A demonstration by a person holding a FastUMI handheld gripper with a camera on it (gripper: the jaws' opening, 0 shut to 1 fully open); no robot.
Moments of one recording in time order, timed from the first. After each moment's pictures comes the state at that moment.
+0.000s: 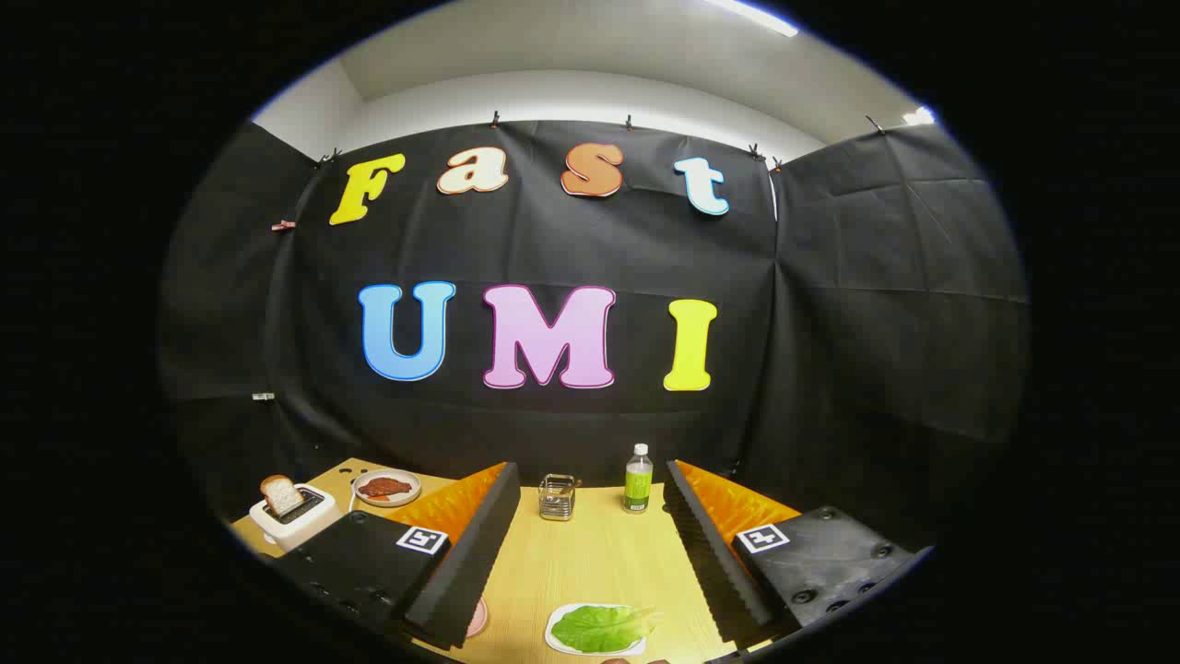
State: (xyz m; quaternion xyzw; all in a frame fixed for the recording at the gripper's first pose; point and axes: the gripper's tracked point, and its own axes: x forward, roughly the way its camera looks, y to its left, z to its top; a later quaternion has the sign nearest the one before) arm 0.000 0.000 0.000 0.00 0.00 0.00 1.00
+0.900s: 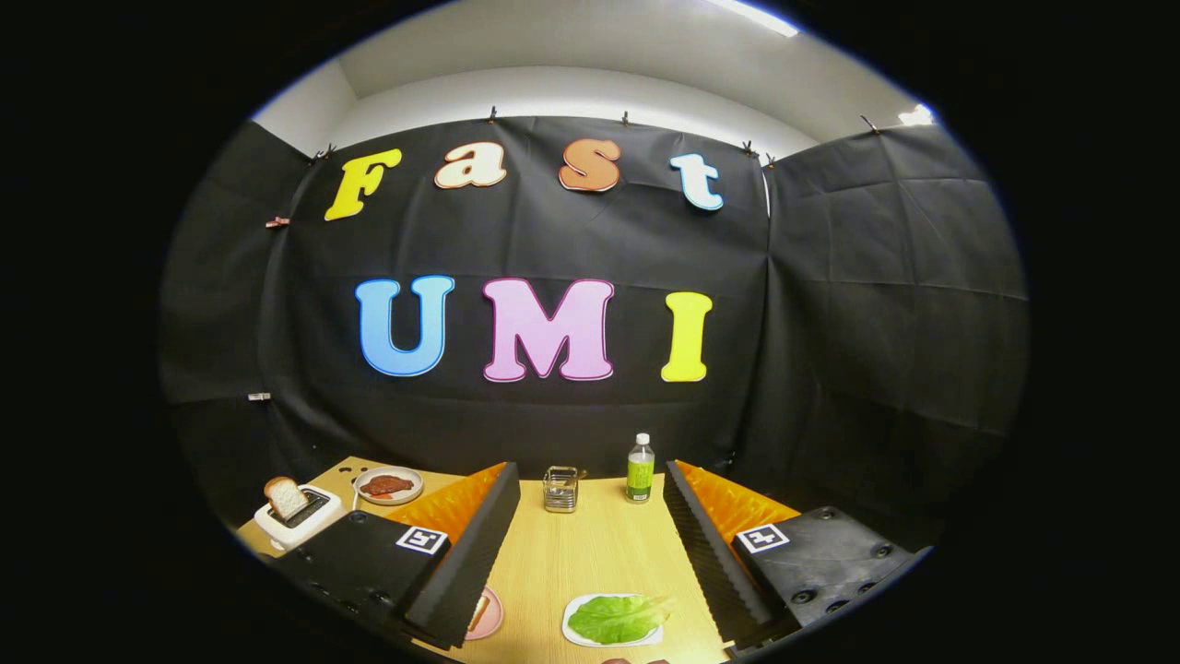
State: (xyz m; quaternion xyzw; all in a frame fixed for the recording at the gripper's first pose) arm -0.015 0.021 -0.010 0.00 0.01 -0.01 1.00
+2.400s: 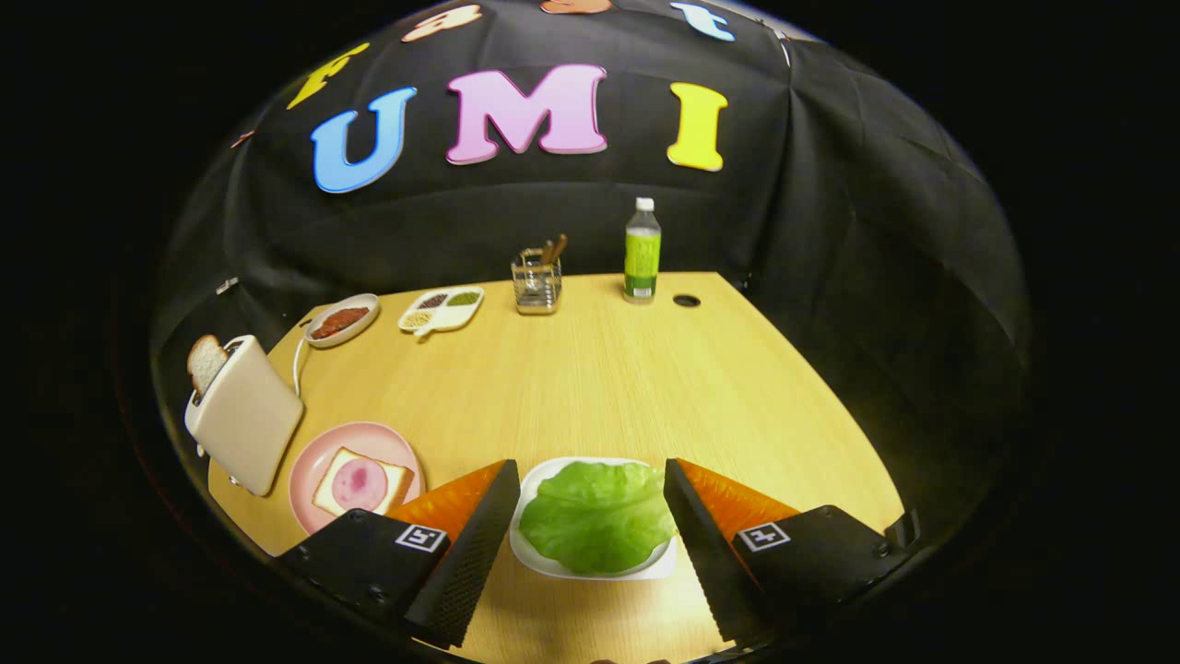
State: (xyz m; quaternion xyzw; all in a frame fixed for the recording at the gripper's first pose) arm 0.027 -0.018 -0.308 0.02 0.32 -0.03 0.95
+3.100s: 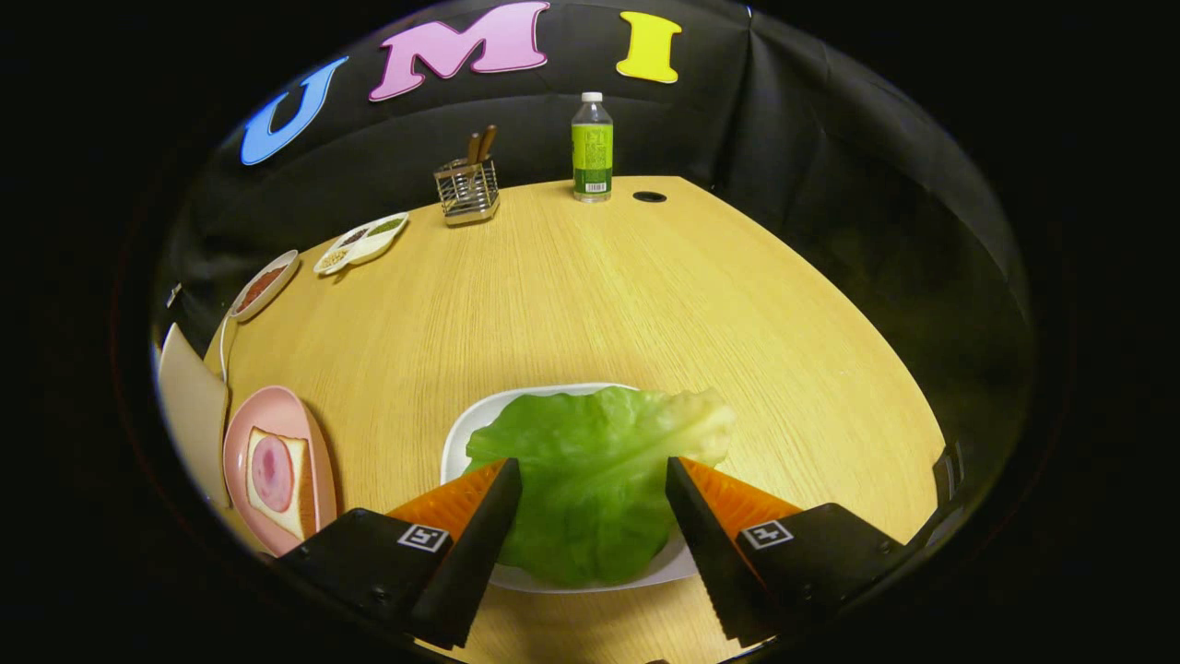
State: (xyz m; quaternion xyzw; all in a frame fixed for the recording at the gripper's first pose) arm 0.031 -0.027 -0.404 0.04 0.42 -0.09 0.90
